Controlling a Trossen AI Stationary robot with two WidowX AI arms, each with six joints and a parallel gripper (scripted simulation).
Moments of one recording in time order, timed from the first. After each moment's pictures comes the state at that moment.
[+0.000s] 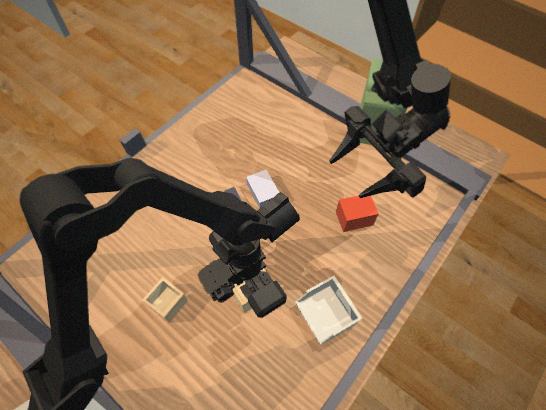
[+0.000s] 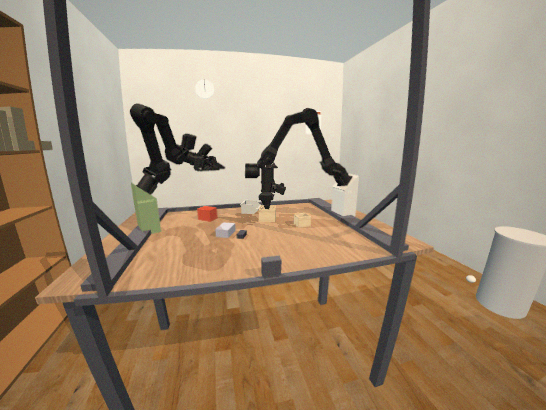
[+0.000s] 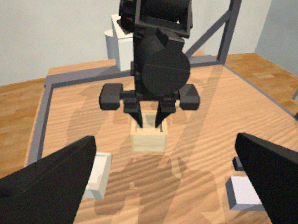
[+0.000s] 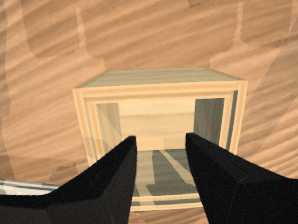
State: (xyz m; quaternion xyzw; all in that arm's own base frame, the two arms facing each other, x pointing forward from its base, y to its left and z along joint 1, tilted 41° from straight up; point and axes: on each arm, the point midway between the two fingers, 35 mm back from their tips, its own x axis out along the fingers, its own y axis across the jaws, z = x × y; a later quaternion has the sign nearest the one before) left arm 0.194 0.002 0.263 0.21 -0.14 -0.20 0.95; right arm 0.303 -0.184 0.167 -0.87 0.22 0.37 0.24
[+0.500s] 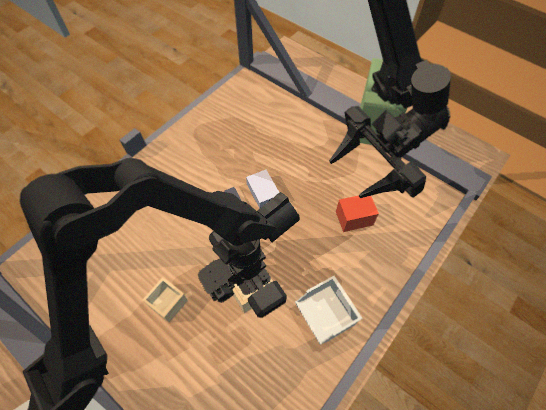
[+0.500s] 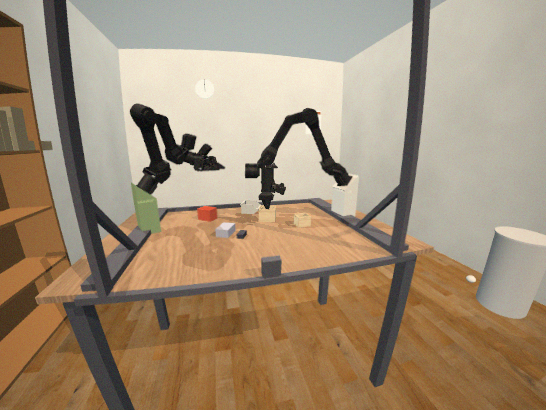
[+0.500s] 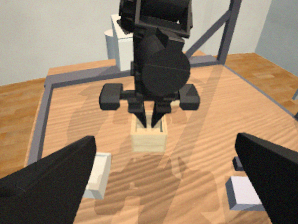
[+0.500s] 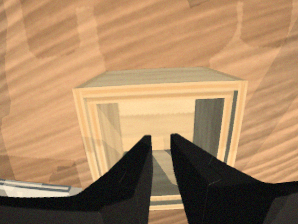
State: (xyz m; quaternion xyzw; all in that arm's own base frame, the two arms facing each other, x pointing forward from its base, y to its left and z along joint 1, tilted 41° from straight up) left arm 0.194 0.002 0.263 0.21 -0.14 -0.20 0.95; right arm 0.303 -0.184 0.166 -0.87 0.22 0.37 0.24
